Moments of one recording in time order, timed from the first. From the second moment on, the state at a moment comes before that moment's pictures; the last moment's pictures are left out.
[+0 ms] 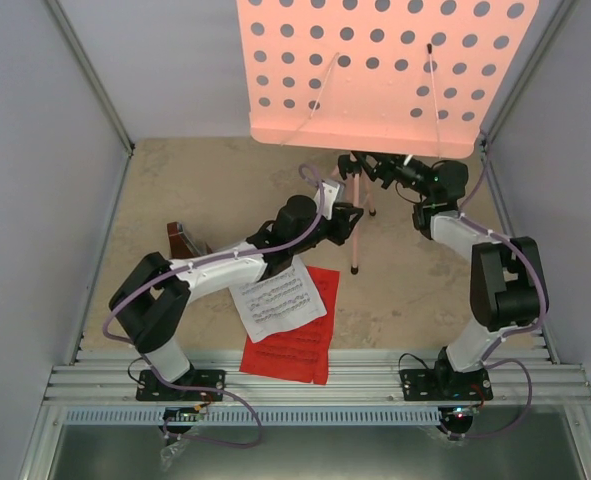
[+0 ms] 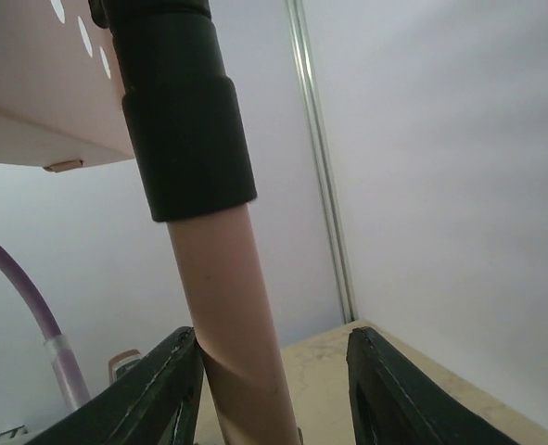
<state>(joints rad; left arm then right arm) -0.85 1.66 1.04 0.43 0.09 -0.39 0.19 1.70 1.01 1.22 -0.91 0.64</state>
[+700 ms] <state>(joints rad) -0.85 1.67 1.01 0.41 0.02 -0.33 0.19 1.75 1.11 1.27 -1.07 0.63</state>
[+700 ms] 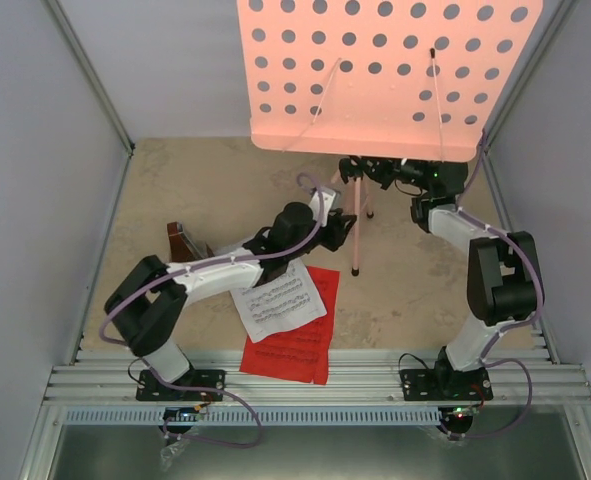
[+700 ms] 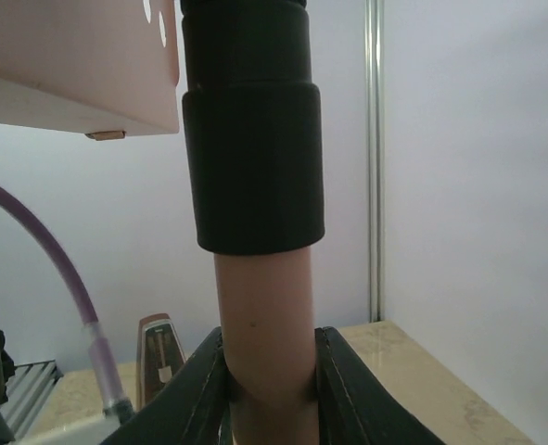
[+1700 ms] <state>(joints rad) -0.84 1.67 1.05 0.58 0.12 -0.11 0.20 1.51 0.90 1.17 -1.08 0.56</state>
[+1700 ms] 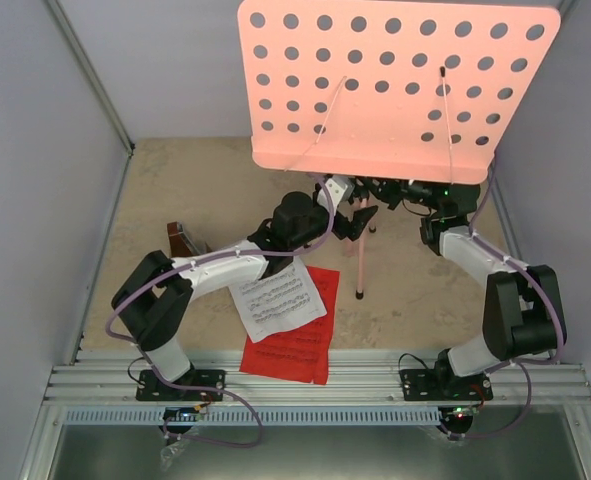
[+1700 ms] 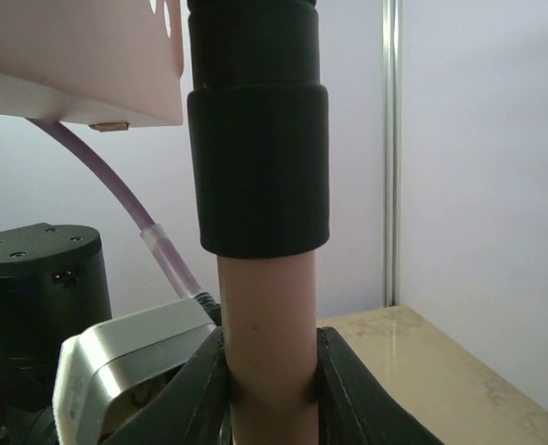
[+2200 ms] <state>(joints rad) -0.84 1.69 1.10 0.59 0.19 -0.11 0.19 1.44 0.92 0.93 -1.05 0.52</state>
